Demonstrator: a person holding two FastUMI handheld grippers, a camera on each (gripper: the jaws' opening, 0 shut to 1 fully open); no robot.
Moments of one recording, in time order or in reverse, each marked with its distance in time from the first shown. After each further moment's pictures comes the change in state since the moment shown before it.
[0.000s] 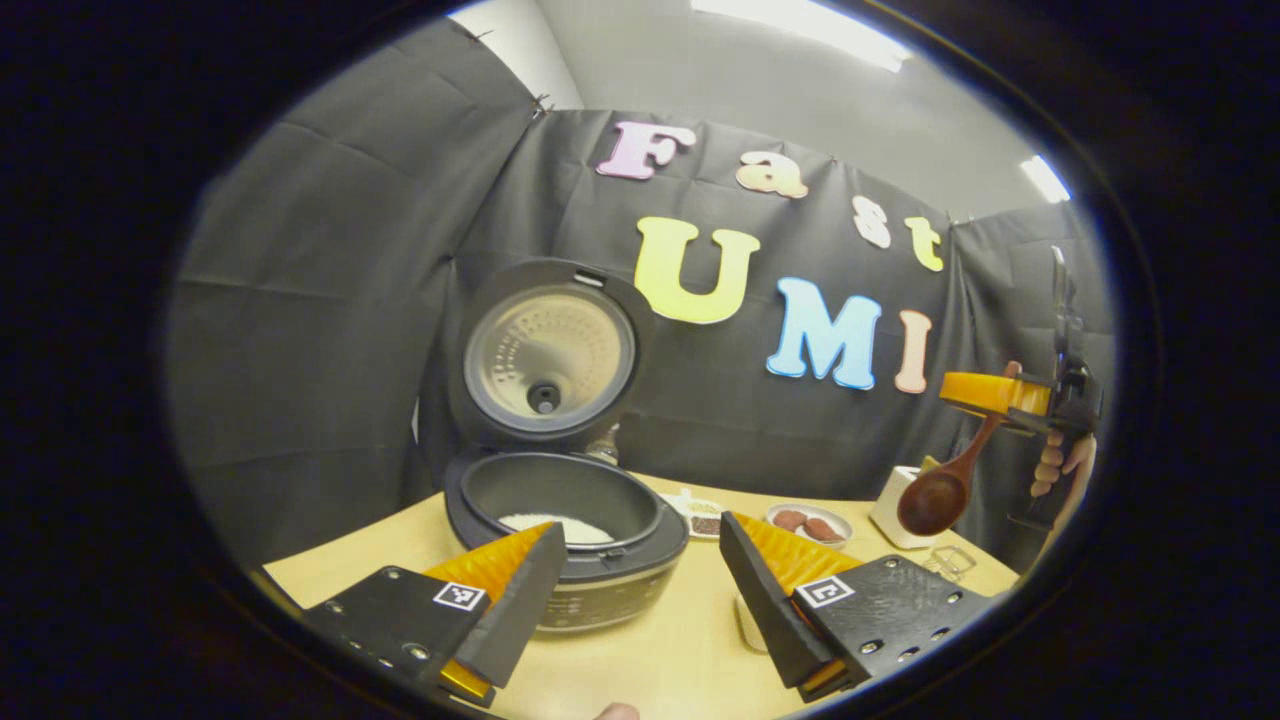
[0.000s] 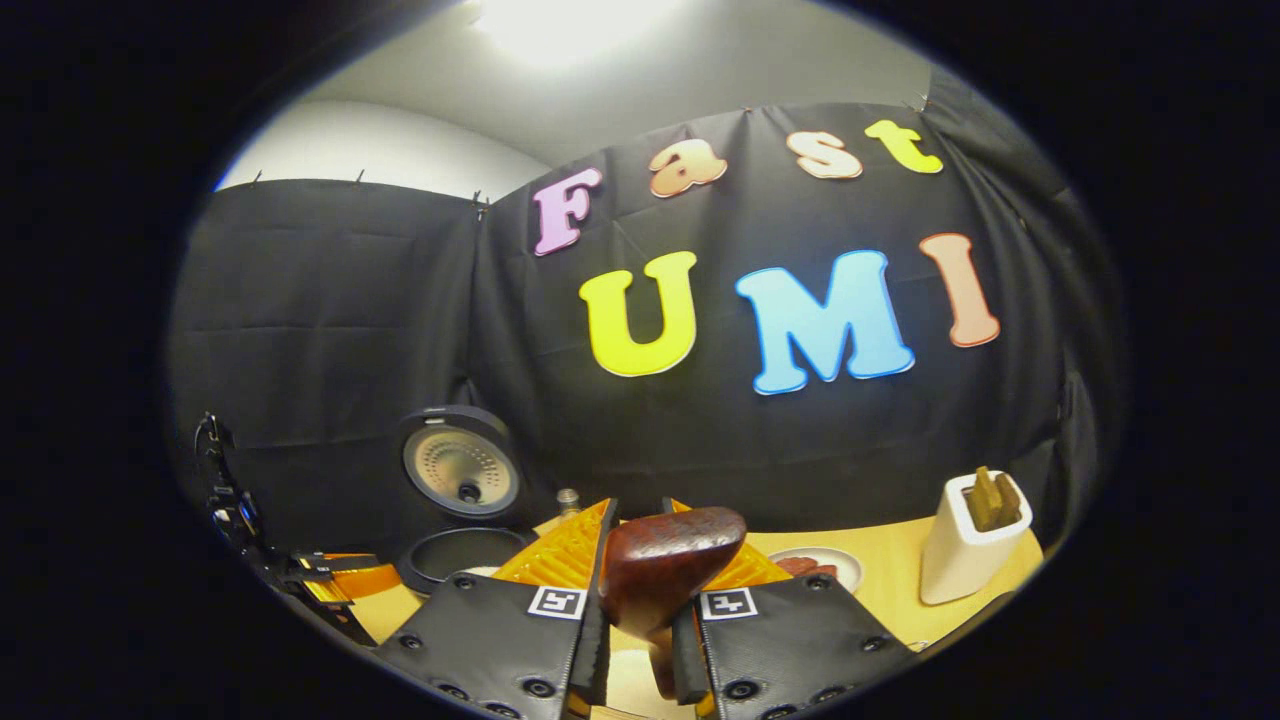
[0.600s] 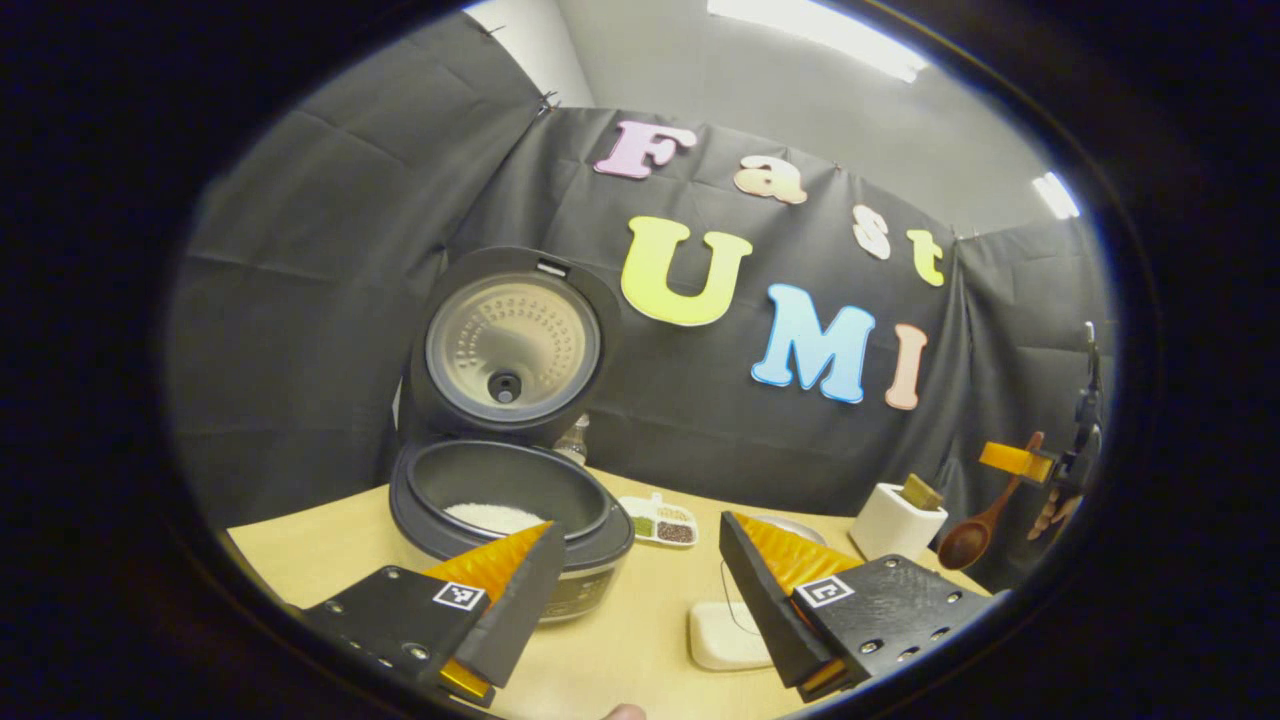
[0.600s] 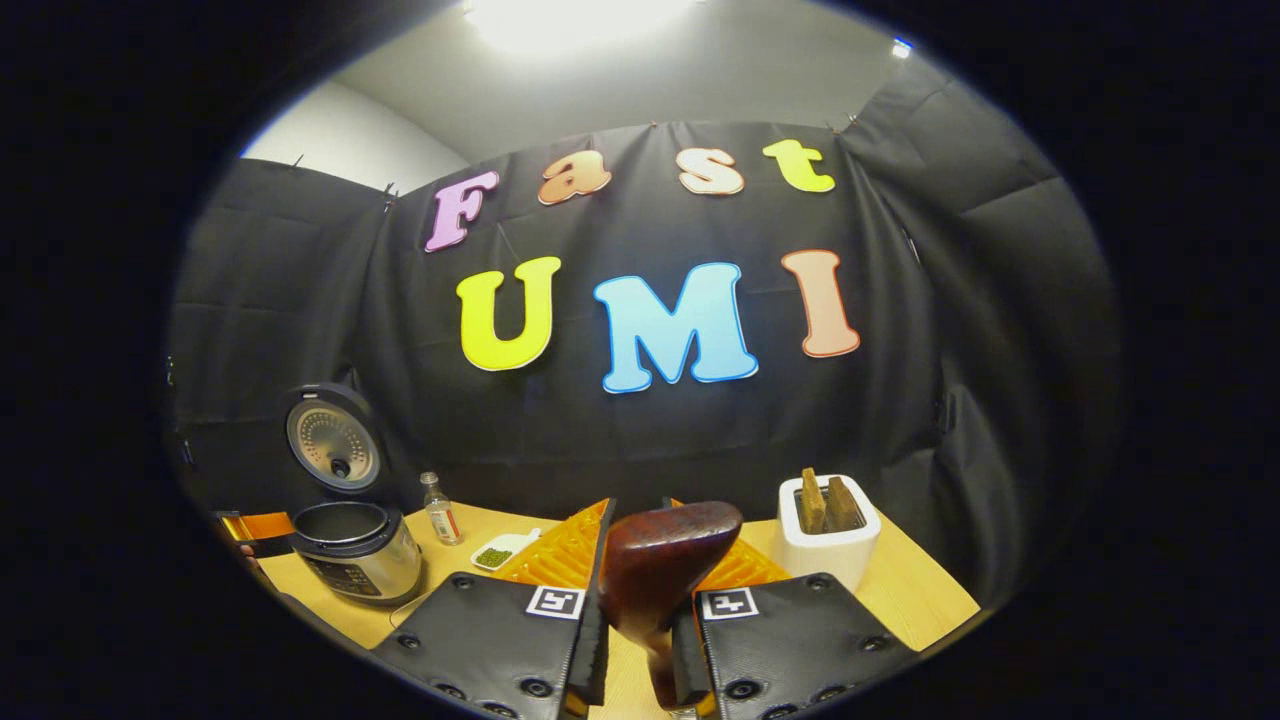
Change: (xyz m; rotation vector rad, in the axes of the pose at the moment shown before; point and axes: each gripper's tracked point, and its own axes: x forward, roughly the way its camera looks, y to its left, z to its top) left arm 0.012 -0.040 -0.003 -0.065 -0.027 0.012; right arm -0.060 -0.136 -0.019 -0.023 -0.016 -0.299
